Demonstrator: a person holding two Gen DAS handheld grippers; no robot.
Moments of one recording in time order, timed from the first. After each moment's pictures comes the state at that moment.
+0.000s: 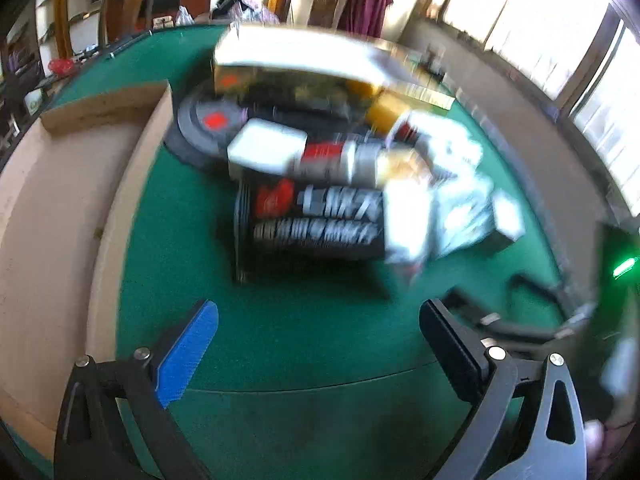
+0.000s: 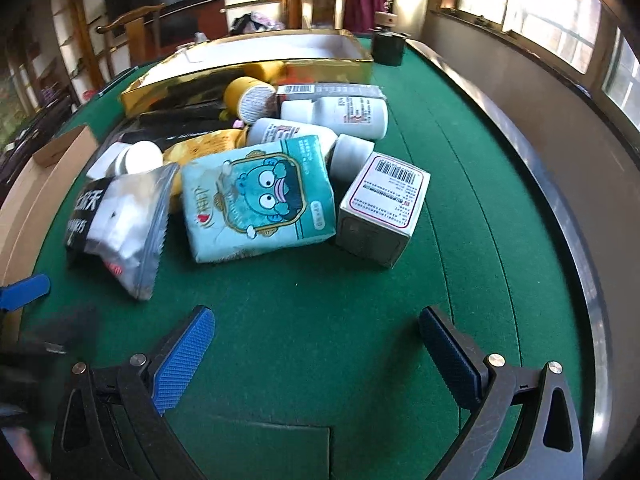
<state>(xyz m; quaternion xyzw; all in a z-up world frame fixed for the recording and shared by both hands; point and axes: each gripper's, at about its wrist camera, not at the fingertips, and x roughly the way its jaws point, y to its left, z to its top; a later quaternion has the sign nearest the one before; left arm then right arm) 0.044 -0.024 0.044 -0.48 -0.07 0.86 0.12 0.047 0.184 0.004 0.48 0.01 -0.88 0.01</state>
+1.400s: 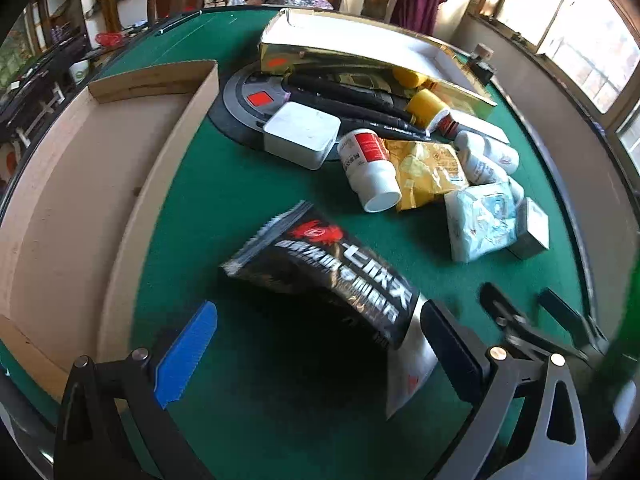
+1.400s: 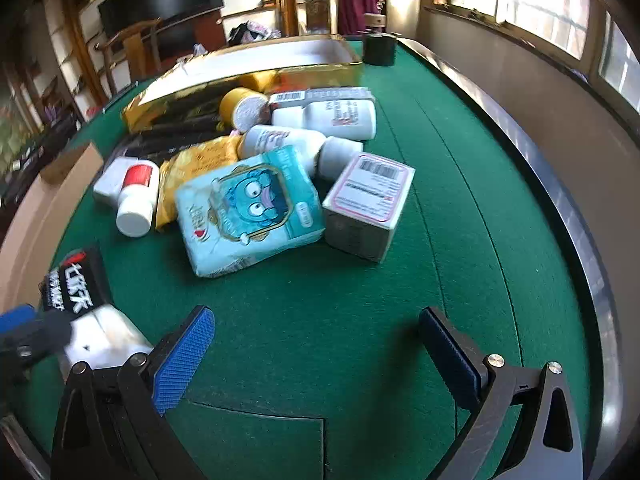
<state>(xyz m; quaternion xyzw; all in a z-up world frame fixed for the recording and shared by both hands) 0.050 -0.002 0.029 -0.53 -0.07 0.84 0.02 0.050 0.200 0.009 0.47 -0.05 -0.88 0.00</state>
